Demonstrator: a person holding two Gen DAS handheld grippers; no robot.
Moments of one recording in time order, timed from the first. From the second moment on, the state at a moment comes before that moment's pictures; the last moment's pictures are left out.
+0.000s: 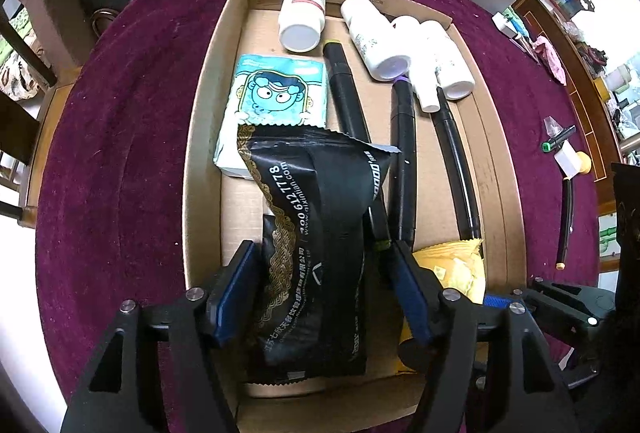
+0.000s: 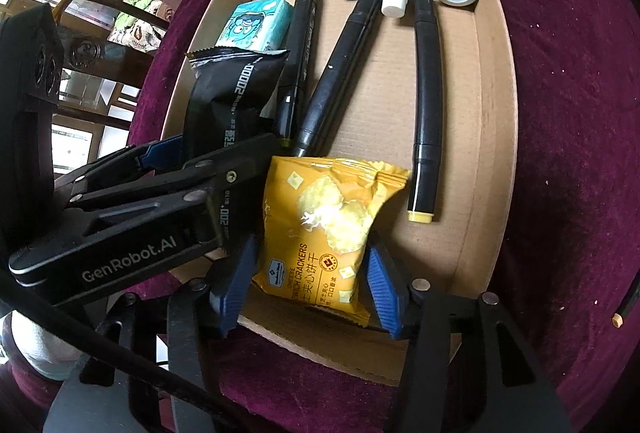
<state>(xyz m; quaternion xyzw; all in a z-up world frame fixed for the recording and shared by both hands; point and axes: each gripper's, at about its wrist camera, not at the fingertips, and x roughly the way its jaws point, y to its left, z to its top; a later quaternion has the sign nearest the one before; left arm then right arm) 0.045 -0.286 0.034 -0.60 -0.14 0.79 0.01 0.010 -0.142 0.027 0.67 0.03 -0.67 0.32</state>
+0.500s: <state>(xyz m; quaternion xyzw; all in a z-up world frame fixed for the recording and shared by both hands) 0.046 -0.292 0.044 -0.59 -0.16 0.79 0.00 0.012 -0.134 0.042 0.65 0.03 -0.69 0.32</state>
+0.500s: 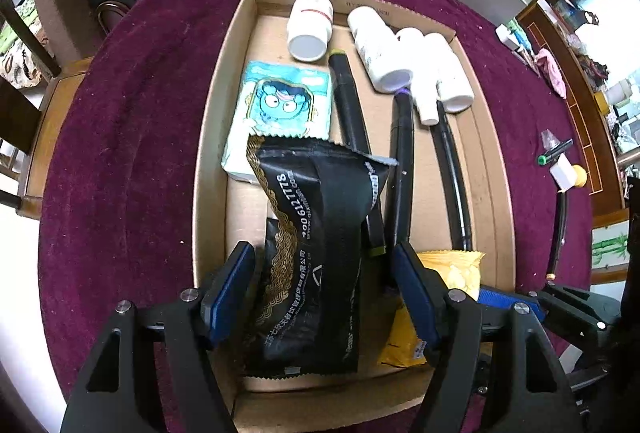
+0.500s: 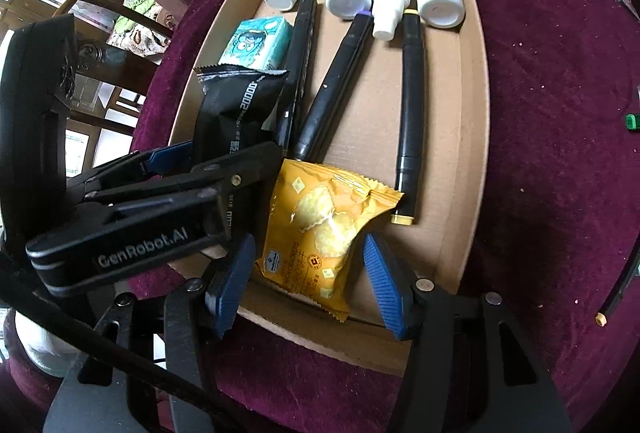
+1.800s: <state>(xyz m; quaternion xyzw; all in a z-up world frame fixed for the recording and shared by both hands) 0.050 -0.131 0.135 -0.53 -0.02 0.85 0.00 -0.016 0.065 0.075 0.61 -0.12 -0.74 0.26</state>
